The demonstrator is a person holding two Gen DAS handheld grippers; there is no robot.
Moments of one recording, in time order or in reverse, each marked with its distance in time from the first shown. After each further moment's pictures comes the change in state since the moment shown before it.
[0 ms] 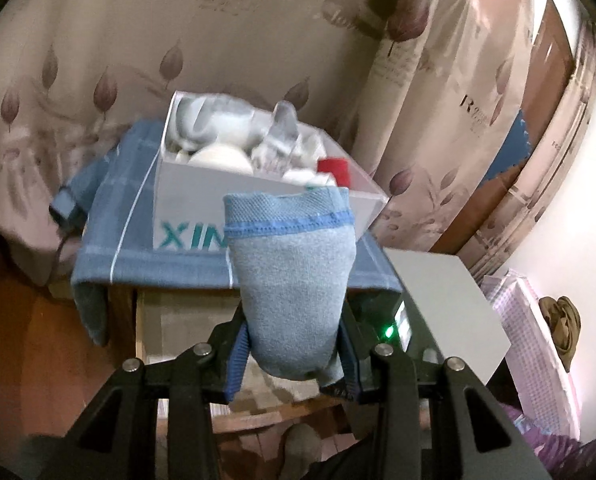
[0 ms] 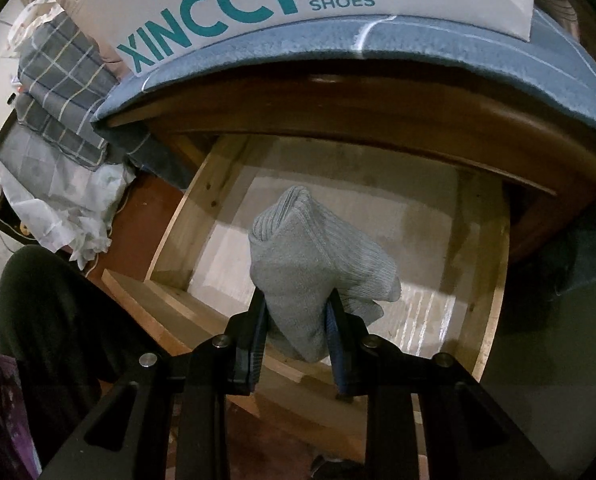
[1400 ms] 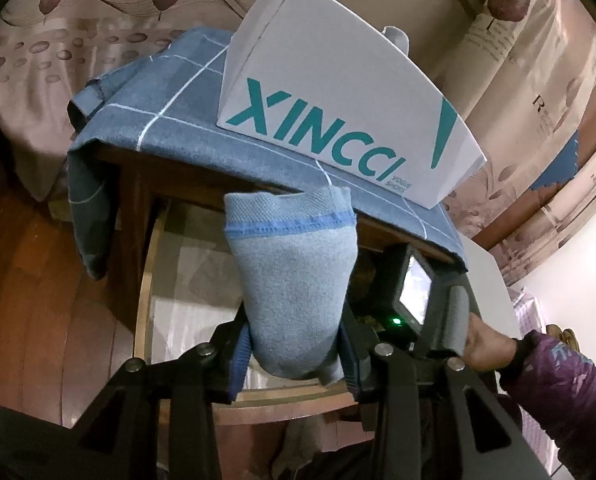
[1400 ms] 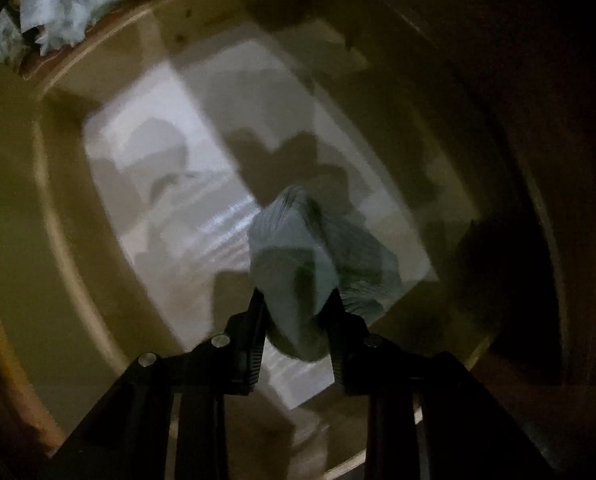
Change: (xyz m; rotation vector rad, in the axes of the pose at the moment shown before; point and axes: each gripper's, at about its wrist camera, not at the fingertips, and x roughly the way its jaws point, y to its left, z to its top) left arm 0.080 0.083 -0.073 -0.197 0.120 0.042; right arm 0.078 -0.027 0.014 -0.675 0.335 -0.264
